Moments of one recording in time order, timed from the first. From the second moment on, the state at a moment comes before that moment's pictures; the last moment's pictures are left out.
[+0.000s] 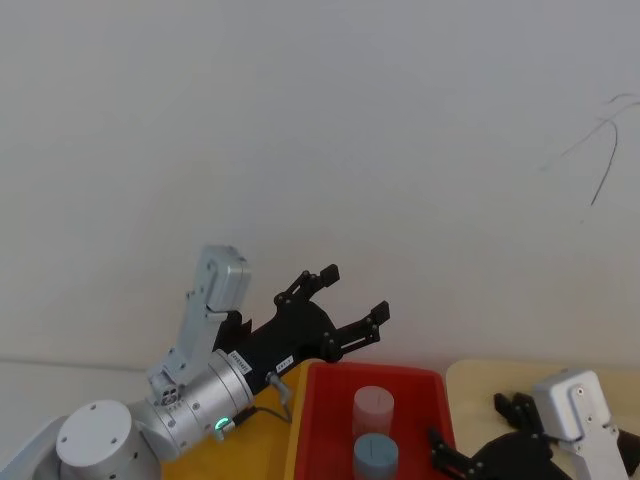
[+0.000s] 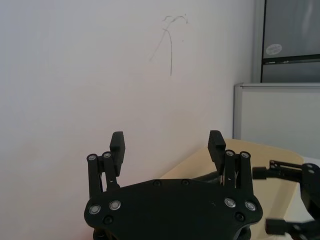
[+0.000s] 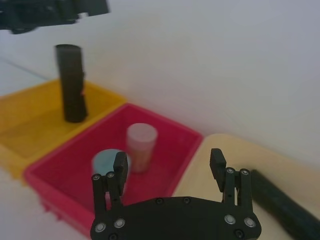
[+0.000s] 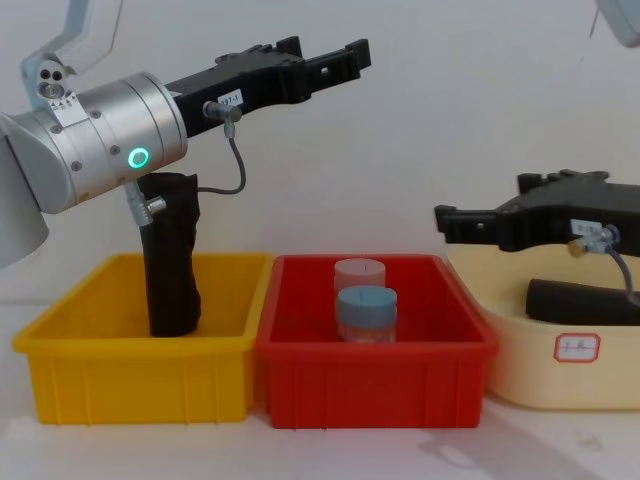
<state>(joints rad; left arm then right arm) -0.63 0.23 0.44 -1.20 -0.53 -0.22 -0.59 0.17 0.14 -0.20 -1.70 -0.08 0.28 0.34</state>
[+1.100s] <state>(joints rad) -0.62 0.24 0.43 -1.22 -0.52 -0.21 -0.57 0.29 0.14 -0.32 -1.62 -0.04 0.48 0.46</state>
